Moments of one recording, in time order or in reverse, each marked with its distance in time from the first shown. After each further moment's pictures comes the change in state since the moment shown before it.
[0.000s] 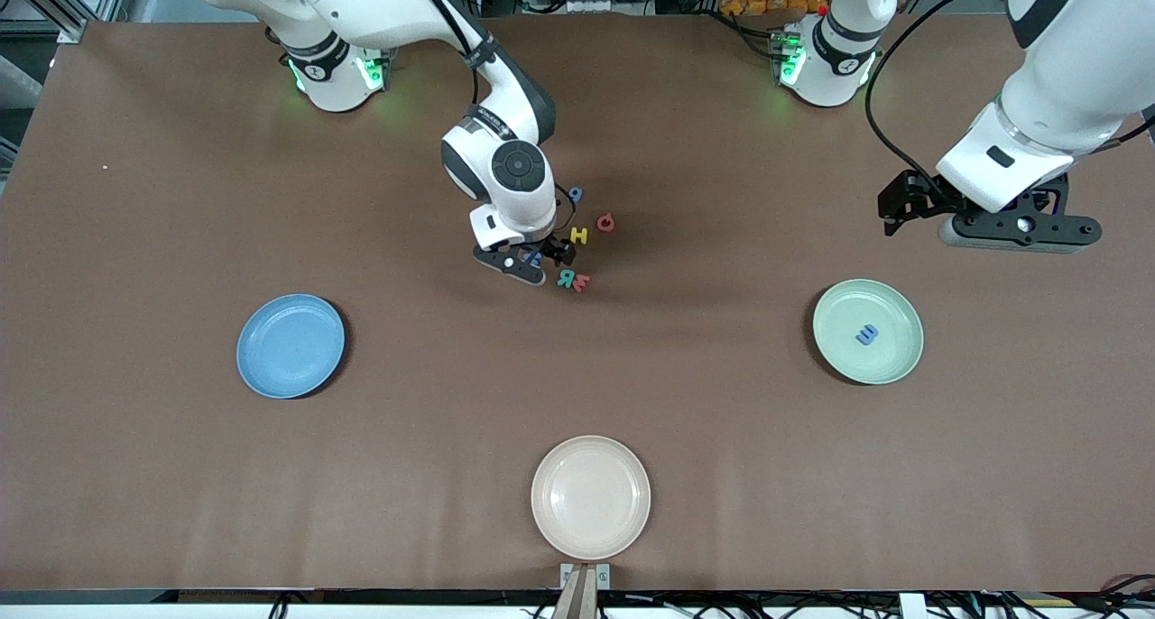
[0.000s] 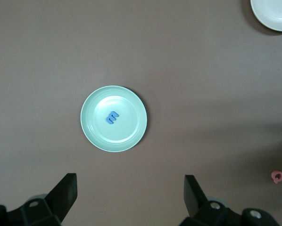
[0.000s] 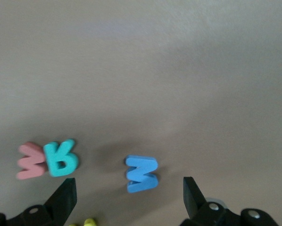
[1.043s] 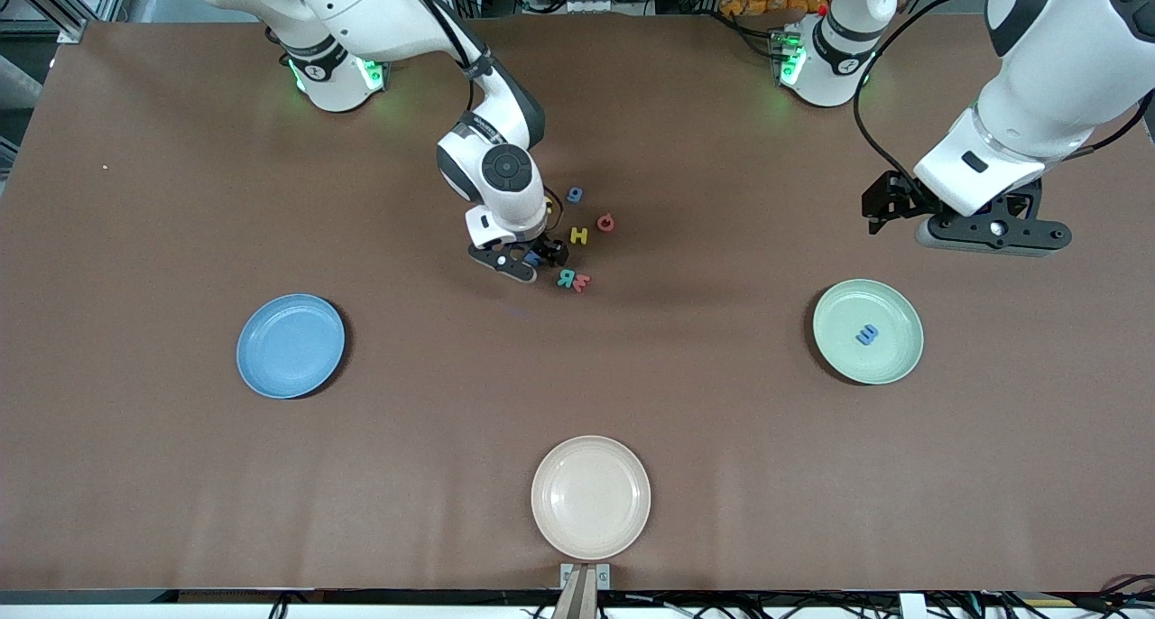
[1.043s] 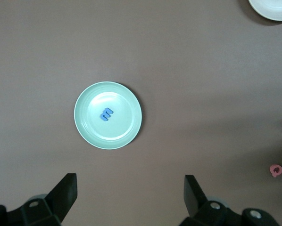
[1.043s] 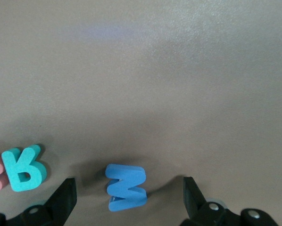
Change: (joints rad) left arm -0.023 0.004 0.001 -0.015 -0.001 0.000 0.000; right arm 0.000 0.009 0.000 -0.104 0.000 0.166 0.012
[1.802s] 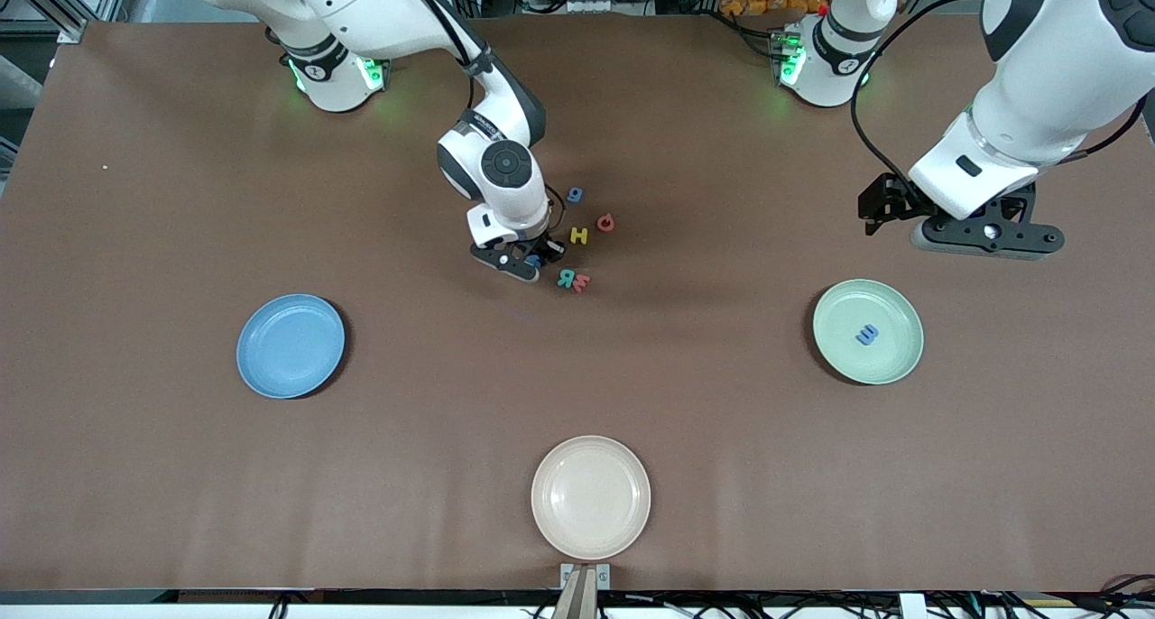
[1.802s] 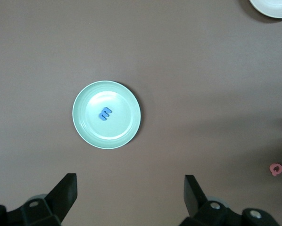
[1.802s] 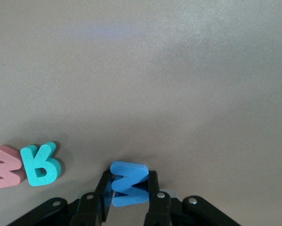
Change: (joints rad) left arm -0.005 0.007 -0.001 0.000 0.000 0.000 0.000; right arm 0.000 -0.008 0.002 0.001 0.000 0.017 0.000
